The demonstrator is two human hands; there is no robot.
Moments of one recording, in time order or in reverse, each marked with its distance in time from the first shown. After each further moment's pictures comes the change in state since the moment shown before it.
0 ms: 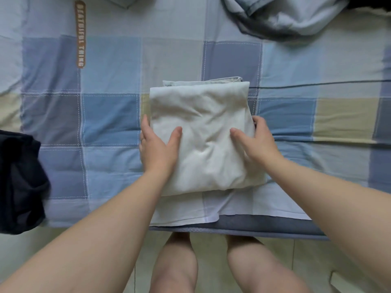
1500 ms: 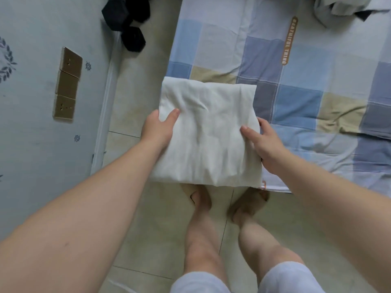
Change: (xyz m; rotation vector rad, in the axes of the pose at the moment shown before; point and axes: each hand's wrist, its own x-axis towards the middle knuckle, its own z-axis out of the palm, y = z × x) left_hand 0.126 -0.243 -0.526 -0.173 -0.068 -0.160; right_hand -0.276 -0.317 0.385 0.396 -0.243 0.078
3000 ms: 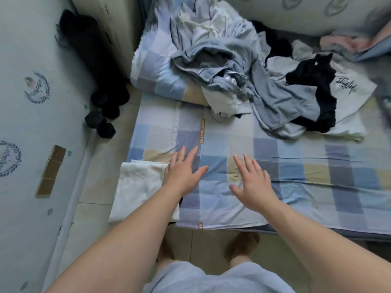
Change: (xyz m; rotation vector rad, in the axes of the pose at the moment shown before) left_hand -0.224 0.238 0.062 0.598 -0.324 0.516; right_hand -0.206 -0.128 -0.202 -1.246 0.265 -0.374
